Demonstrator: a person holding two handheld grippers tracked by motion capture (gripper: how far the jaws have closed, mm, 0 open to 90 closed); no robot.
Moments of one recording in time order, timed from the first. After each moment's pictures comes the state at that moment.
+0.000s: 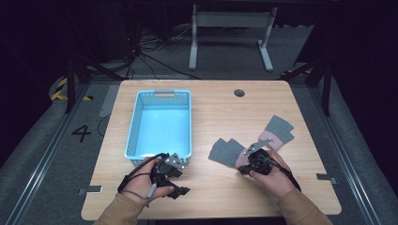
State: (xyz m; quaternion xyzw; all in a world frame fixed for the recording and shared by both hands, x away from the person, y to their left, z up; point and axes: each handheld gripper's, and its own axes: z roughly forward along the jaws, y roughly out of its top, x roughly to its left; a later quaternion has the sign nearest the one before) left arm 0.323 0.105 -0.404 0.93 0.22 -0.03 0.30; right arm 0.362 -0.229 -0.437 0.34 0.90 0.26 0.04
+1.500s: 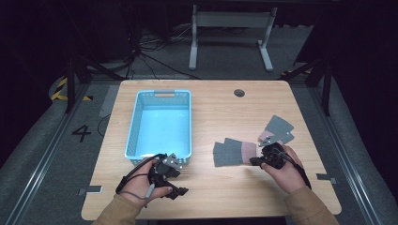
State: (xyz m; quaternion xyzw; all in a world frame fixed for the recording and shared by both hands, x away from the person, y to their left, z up) left arm 0.322 0.110 -0.406 0.92 0.23 -0.03 0.30; right arm 0.368 -0.264 -0.420 0.39 0.87 0.29 0.08
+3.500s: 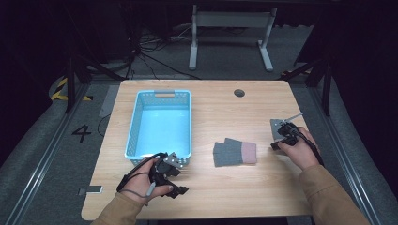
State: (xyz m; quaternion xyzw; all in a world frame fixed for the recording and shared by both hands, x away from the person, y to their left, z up) left arm 0.327 0.108 -0.409 0.93 0.23 -0.03 0.30; right arm 0.440 -0.334 -0.425 0.49 0.85 0.18 0.09
